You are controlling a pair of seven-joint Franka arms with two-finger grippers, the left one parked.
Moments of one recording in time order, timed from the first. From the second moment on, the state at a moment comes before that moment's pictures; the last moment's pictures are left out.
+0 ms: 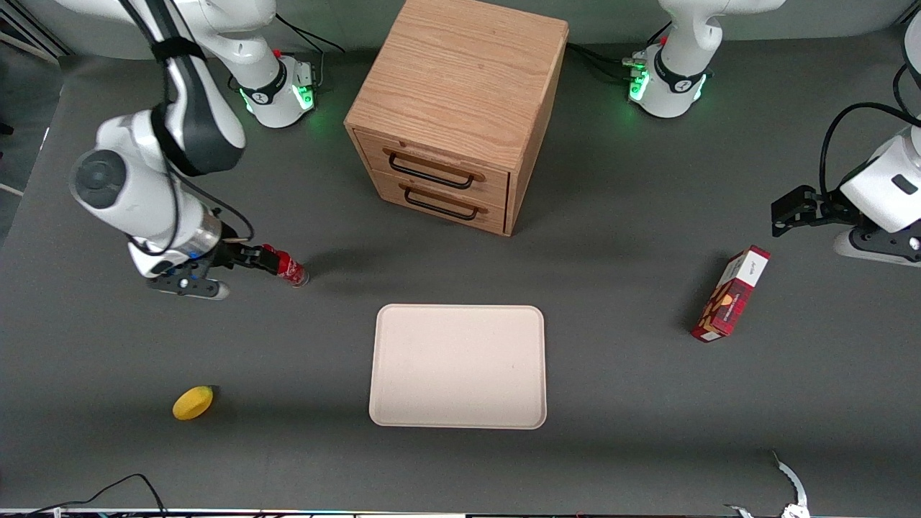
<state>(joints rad) 0.01 0.12 0.20 -2.07 -0.01 2.17 0.40</state>
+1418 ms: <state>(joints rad) 0.01 0.05 0.21 -2.28 -0.08 2.34 0.40</state>
